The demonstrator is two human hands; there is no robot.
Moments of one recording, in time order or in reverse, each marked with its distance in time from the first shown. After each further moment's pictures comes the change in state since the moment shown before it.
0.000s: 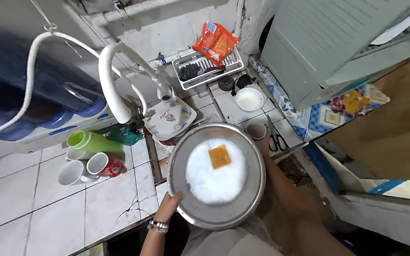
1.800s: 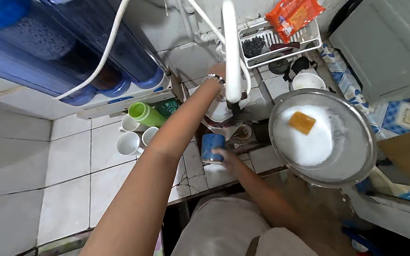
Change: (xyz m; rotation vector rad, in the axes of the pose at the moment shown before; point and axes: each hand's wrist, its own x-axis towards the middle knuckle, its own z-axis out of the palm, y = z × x) left_hand 0.178 0.317 -0.051 1.032 -0.056 0.726; right_hand -0.196 -0.133 0.231 0.486 -0.787 0.864
